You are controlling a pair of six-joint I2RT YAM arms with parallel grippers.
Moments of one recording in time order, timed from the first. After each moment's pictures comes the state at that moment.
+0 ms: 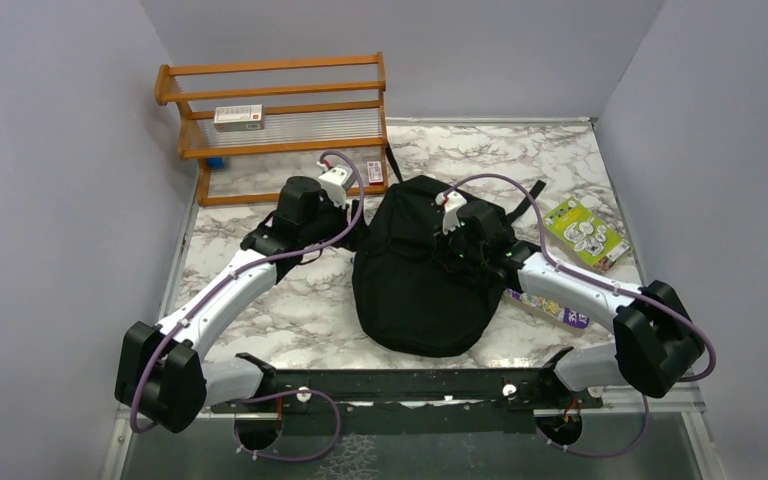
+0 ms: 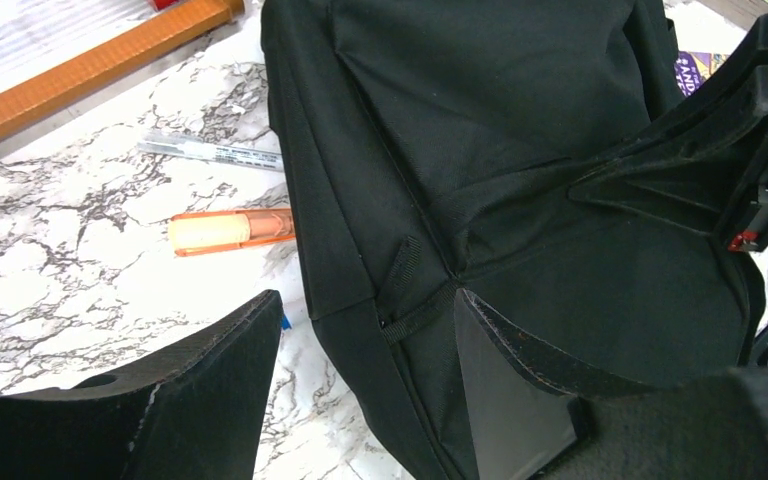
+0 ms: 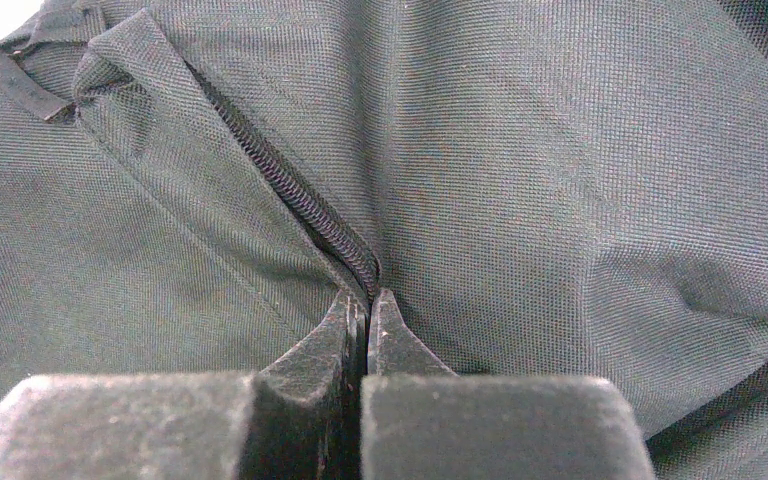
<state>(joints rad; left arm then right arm) -0.46 1.21 0.87 -0.19 0.27 -0.15 0.64 1.36 0.77 -0.08 -0.04 0.10</state>
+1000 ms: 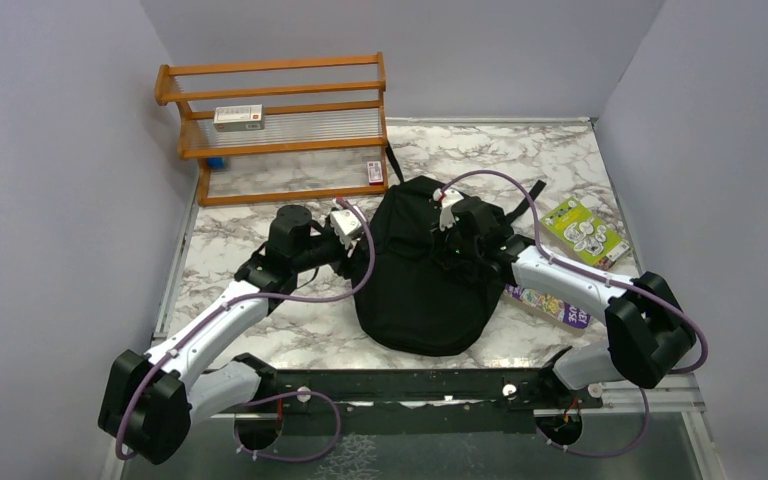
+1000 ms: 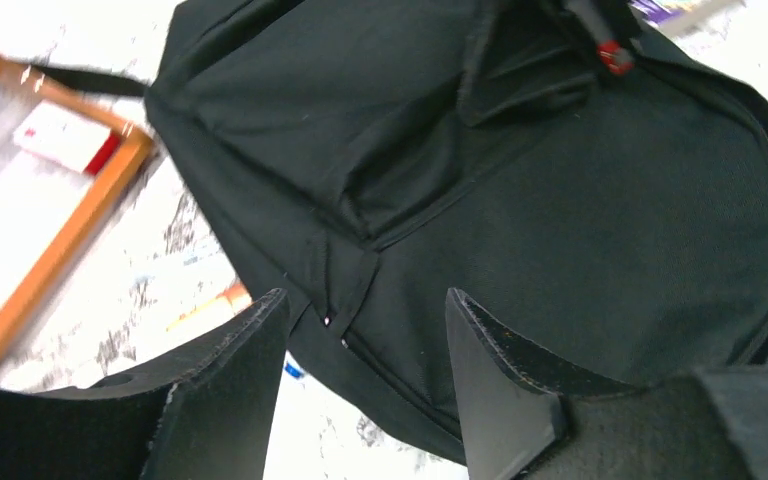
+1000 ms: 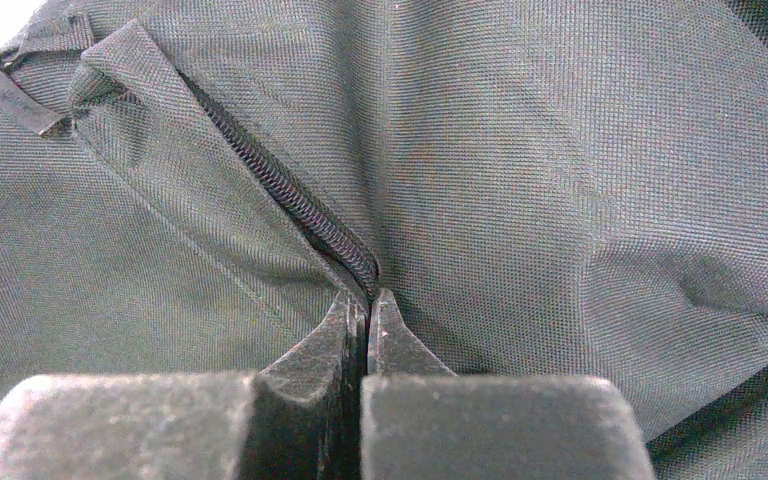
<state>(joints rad) -0.49 1.05 0.64 0.02 0.47 0.19 0.64 1.42 0.82 -0.11 -0.03 0.15</state>
